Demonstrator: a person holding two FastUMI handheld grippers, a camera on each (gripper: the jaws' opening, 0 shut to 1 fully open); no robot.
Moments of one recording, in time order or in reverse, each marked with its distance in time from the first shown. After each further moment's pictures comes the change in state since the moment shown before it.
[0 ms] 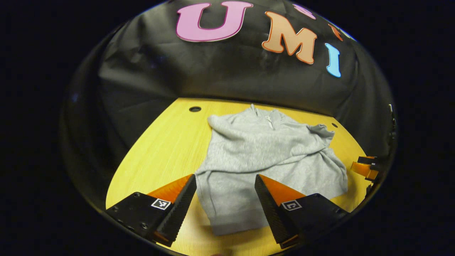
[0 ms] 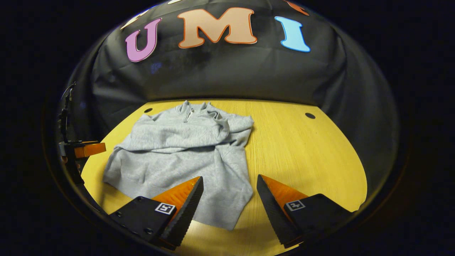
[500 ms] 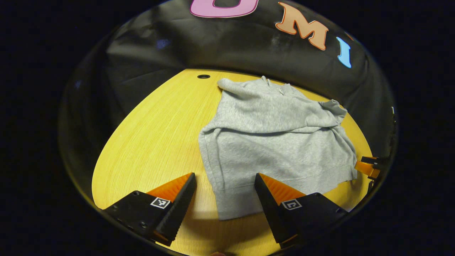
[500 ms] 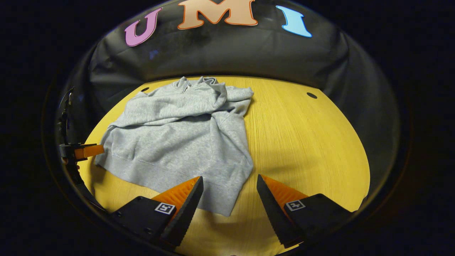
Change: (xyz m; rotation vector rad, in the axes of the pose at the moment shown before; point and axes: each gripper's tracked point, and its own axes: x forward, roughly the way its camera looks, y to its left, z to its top) left arm 0.009 0.018 -0.072 -0.061 0.160 0.031; right arm 0.007 -0.006 -0.058 -0.023 0.149 -0.005
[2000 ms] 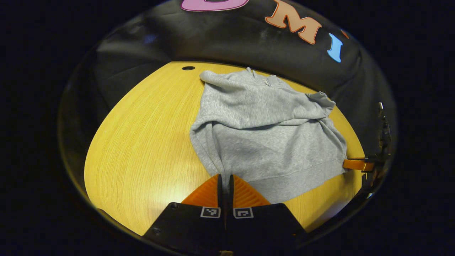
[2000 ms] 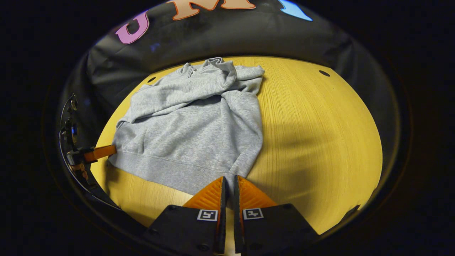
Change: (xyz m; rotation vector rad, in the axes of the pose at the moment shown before) left arm 0.007 -0.027 -0.001 0.039 0.075 -0.144; right arm 0.004 0.020 -0.017 0.079 0.176 0.108
